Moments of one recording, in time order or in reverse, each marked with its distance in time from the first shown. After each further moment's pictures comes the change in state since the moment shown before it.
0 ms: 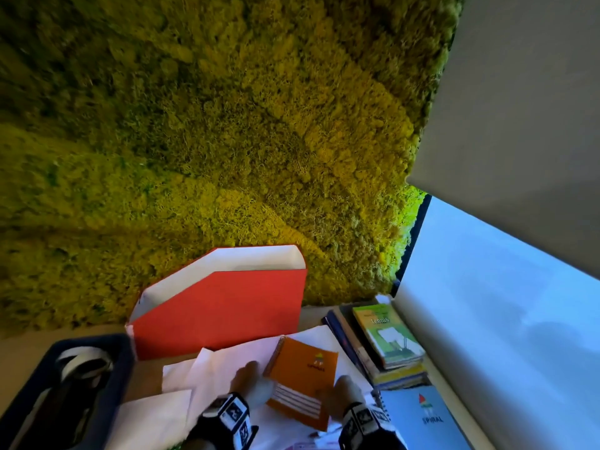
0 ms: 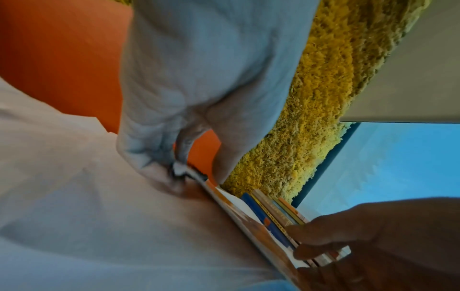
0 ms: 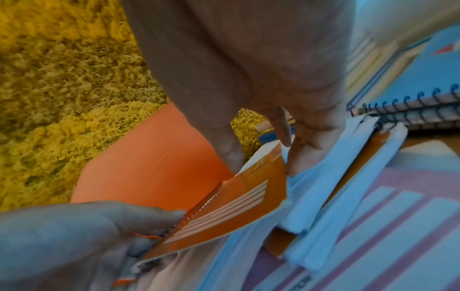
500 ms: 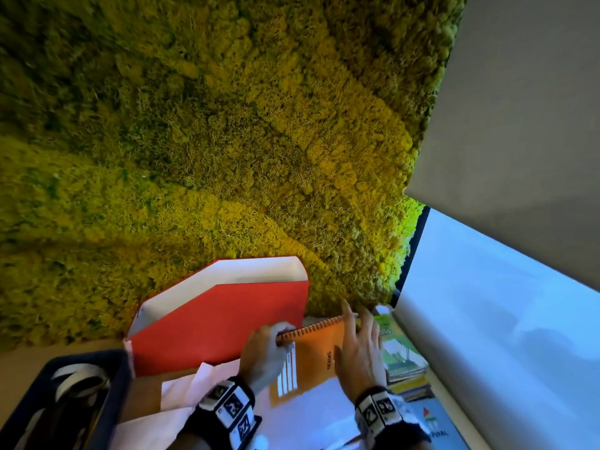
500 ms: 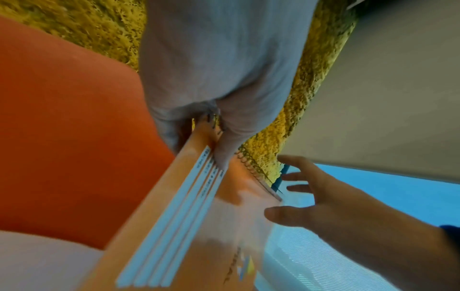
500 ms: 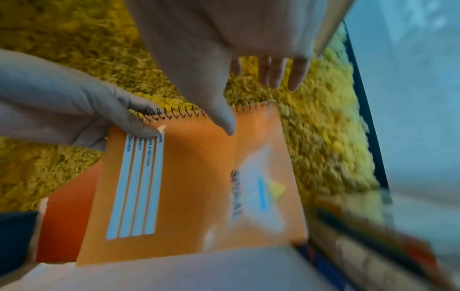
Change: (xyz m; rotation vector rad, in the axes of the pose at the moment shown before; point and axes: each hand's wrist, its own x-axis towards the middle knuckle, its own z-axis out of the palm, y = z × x) left_hand -0.011 0.048 -0.058 -0.236 0.318 0.621; right_hand -0.005 -0.029 -0.049 -0.267 0.779 -0.529
